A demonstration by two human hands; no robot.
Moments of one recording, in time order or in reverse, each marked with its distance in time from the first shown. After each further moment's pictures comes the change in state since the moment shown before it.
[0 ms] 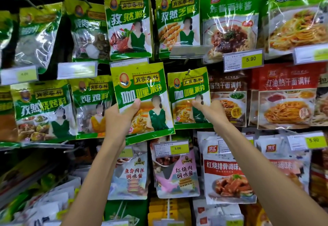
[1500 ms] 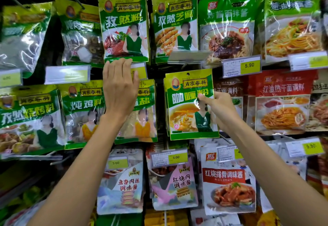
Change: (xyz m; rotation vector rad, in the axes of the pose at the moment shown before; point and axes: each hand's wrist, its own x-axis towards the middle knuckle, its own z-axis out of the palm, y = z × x) left_hand 0.087 0.015 0.030 1.074 0.326 0.988; right_hand -0.003 -0.033 -0.022 0.169 -0.038 -0.125
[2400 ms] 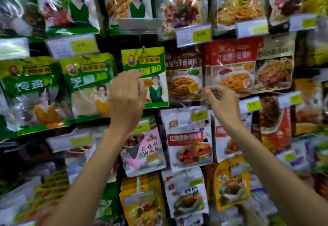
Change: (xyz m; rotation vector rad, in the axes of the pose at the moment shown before) left_hand -0.076 0.112 -0.030 -0.424 -0.069 0.087; right_hand -0.085 0.047 -0.095 -0.363 0.261 -0.157
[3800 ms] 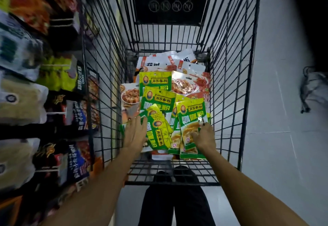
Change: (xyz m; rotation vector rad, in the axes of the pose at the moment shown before) left_hand -0.619 0.546 0.108 -0.743 -1.652 1.009; right_hand -0.643 0.380 -0.225 -0.601 0.558 1.996
